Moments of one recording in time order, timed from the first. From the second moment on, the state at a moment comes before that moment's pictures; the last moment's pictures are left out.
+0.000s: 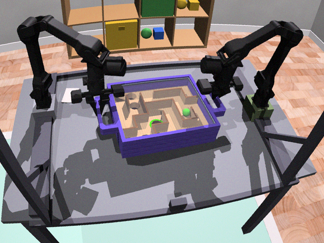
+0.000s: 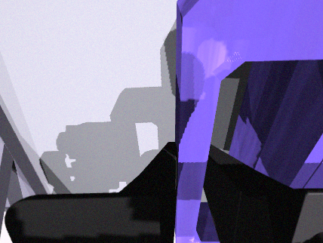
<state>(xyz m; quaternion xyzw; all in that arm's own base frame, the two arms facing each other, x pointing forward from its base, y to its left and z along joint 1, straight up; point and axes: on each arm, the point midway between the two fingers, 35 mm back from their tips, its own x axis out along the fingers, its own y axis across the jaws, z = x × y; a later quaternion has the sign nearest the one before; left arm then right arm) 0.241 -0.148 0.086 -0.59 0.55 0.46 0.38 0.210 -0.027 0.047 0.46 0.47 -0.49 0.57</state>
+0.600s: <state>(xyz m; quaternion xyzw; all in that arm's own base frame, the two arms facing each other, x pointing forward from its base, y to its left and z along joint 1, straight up) 0.242 -0.149 0.086 -0.59 0.55 0.45 0.38 0.209 -0.027 0.047 0.46 0.47 -0.49 0.57</state>
